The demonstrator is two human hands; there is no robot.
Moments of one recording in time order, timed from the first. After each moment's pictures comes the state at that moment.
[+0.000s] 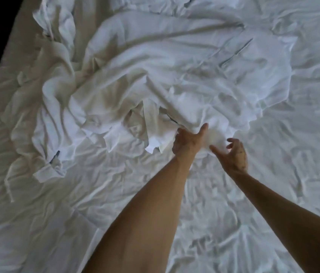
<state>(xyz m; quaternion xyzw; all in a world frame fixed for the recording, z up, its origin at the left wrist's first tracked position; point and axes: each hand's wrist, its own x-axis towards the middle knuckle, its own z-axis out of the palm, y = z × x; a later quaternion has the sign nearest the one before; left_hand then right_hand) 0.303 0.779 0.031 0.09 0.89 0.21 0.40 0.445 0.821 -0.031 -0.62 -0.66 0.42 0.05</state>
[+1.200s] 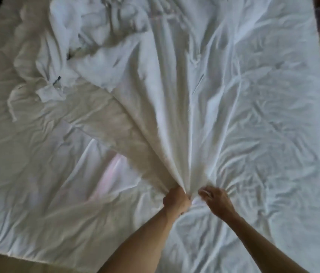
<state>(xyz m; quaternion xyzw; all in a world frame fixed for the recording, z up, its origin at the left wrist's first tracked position) 0.605 0.438 -0.027 0.17 0.82 -0.05 0.54 0.737 0.530 -0.054 -0.45 -0.75 0.47 -0.12</state>
